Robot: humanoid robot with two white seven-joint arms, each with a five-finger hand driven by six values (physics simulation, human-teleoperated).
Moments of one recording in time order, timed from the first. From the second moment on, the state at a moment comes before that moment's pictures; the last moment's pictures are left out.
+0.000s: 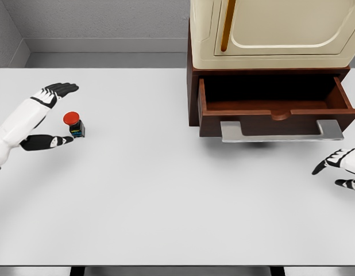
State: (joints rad) left arm -0.04 0.53 0.09 -1.63 -0.32 -0.61 -0.28; right arm 0.25 -1.17 0.00 -1.65 0.14 -0.61 0.37
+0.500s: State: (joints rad) left arm -0.14 0.52 -0.04 -1.63 -0.03 -0.61 -0.37; right arm 0.27 -1.17 0.00 -1.68 0.14 -0.61 0.37
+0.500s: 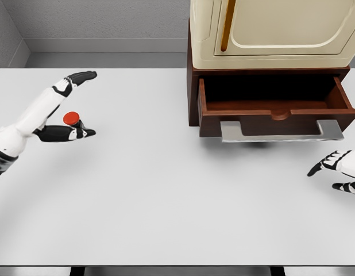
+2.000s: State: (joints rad) left arm -0.25 0.43 -0.01 -1.13 0.21 -0.31 -0.48; right arm 0.29 -1.16 -0.02 -1.74 0.15 -0.61 0.38
